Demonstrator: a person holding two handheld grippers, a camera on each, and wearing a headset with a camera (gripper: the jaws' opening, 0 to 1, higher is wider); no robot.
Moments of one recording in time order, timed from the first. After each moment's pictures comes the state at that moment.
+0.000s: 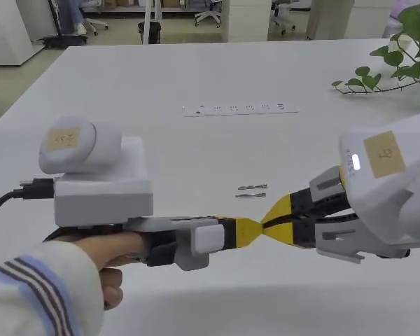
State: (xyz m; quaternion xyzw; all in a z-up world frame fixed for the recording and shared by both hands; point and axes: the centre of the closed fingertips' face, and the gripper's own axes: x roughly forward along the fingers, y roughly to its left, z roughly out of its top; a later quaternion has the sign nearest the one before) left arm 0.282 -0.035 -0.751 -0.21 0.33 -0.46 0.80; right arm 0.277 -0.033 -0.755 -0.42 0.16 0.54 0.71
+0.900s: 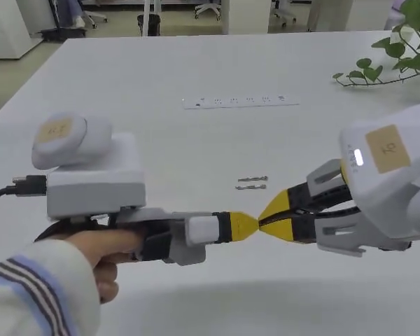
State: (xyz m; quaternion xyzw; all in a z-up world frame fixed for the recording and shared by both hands) left arm 0.273 -0.029 -0.757 -0.26 0.36 -0.44 0.78; right arm 0.267 -0.029 -0.759 -0.42 0.15 0.57 0.69
